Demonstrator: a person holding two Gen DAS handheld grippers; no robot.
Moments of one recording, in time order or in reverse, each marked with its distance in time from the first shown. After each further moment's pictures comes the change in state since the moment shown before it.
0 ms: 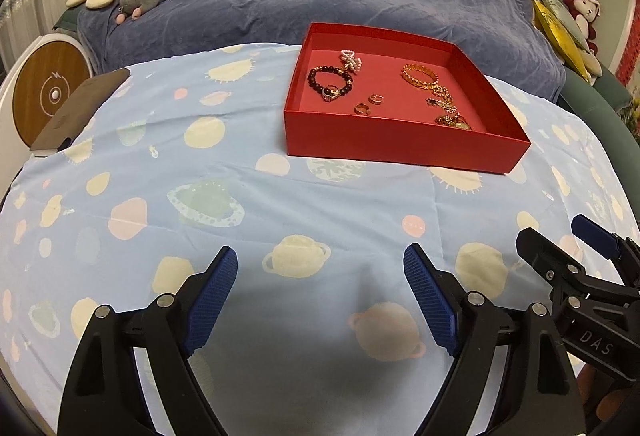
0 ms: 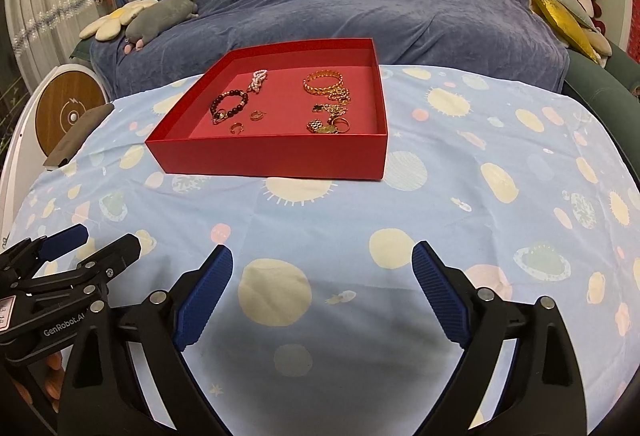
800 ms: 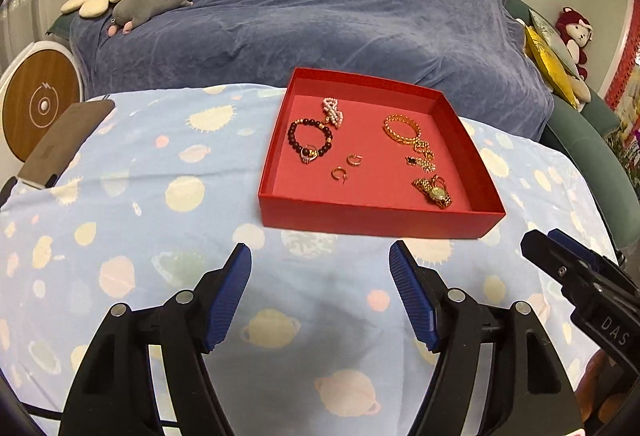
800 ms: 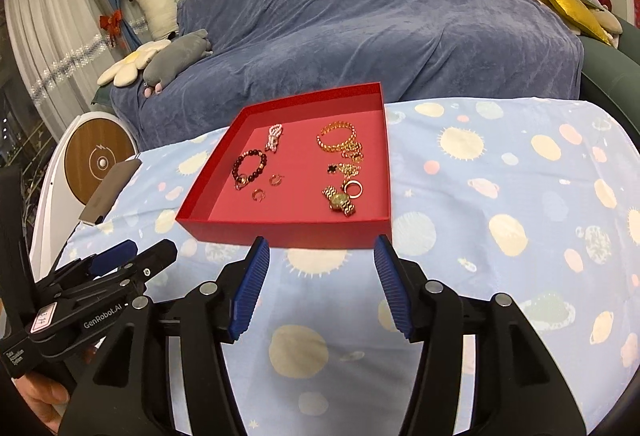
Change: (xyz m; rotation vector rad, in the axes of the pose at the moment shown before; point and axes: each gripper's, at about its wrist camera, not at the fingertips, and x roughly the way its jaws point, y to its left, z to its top) left arm -0.011 -0.004 0.050 -0.037 -0.058 -0.058; right arm -0.018 -0.021 0.046 0.092 -0.044 0.142
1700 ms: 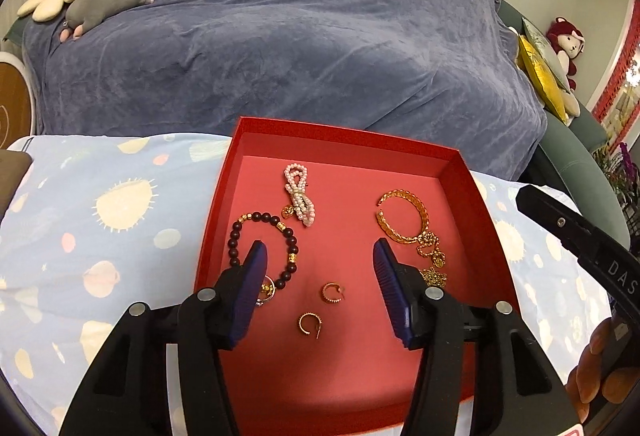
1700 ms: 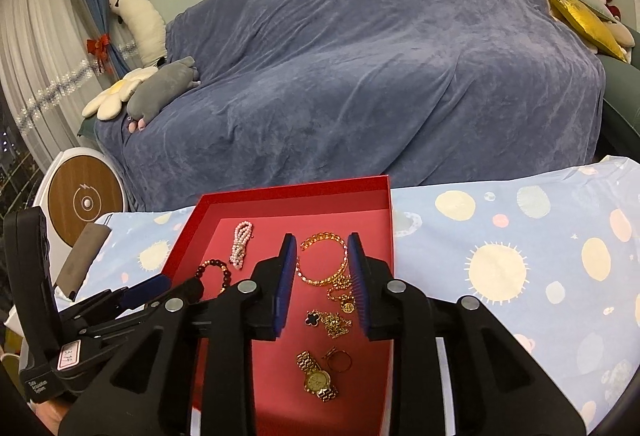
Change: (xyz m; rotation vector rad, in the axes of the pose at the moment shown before) left arm 0.109 -0.008 0.113 0.001 -0.002 -0.120; right arm 0.097 -0.024 0.125 0.015 -0.089 0.019
